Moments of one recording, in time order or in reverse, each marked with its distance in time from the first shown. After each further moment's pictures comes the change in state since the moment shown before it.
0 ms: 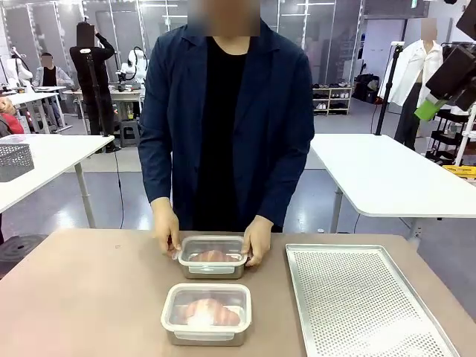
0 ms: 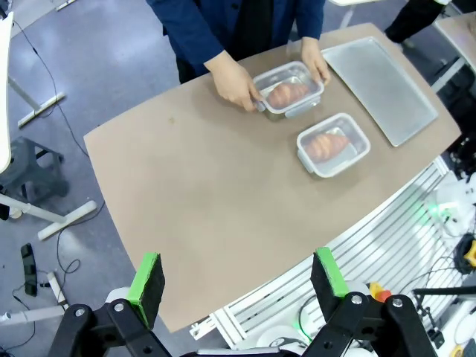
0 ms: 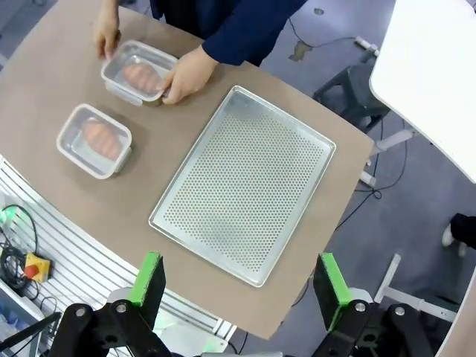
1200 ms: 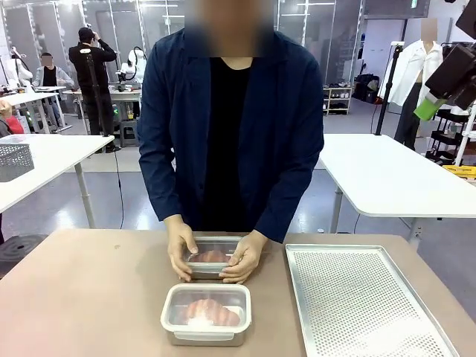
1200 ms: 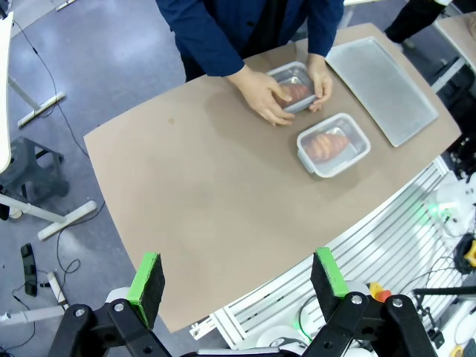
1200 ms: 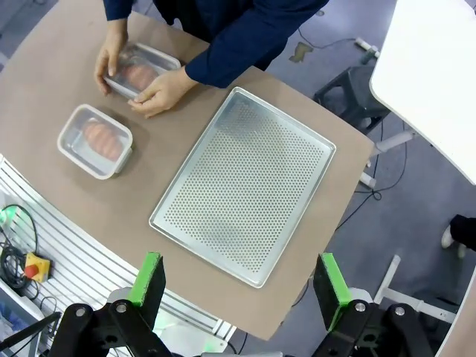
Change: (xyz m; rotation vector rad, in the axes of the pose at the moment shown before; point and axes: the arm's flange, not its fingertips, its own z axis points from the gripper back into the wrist) left arm 0.000 0.000 0.000 0.000 0.000 0.000; right arm 0.001 0.001 0.001 0.000 -0.002 0.003
